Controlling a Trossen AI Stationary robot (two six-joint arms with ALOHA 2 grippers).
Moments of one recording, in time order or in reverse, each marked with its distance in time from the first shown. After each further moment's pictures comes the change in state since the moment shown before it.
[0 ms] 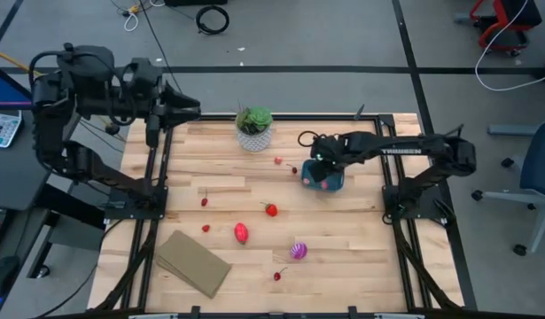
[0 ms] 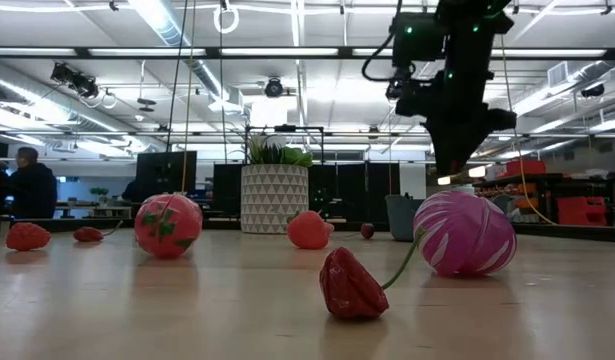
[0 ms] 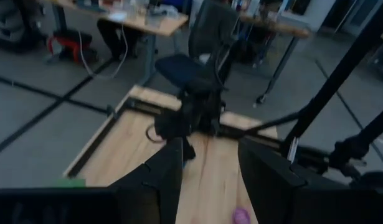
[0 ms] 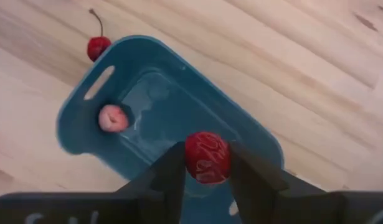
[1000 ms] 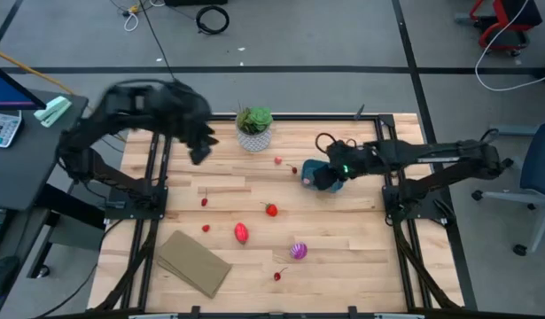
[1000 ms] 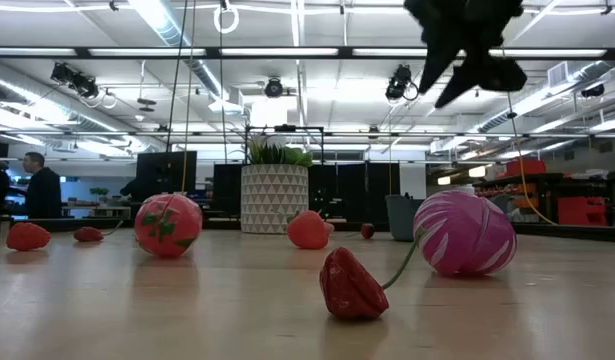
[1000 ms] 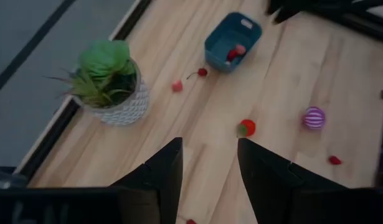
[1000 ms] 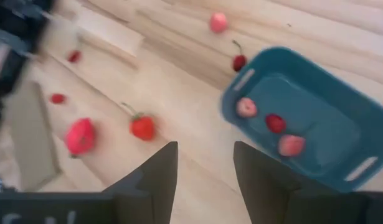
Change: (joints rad) left arm -0.011 0.015 -0.443 -0.116 -0.166 -0.015; right arm 0.240 -0.280 0.002 0.147 -0.019 0.241
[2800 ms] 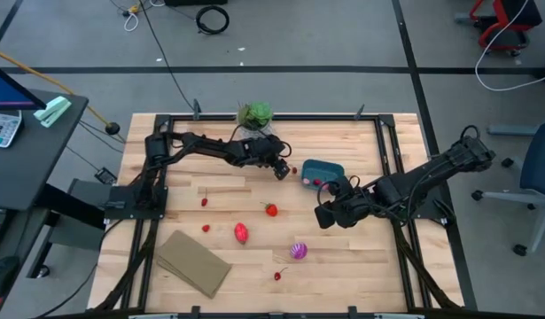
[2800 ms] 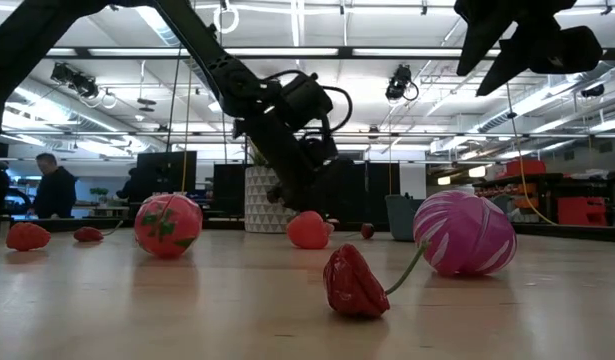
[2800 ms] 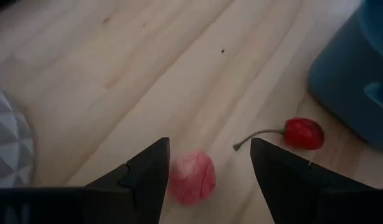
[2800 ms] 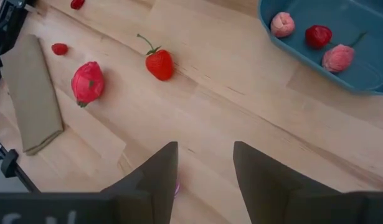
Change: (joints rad) left arm 0.073 0.683 -0.681 1.435 -0.082 -0.114; right arm 0.419 0.100 -0.001 -0.038 0.198 0.391
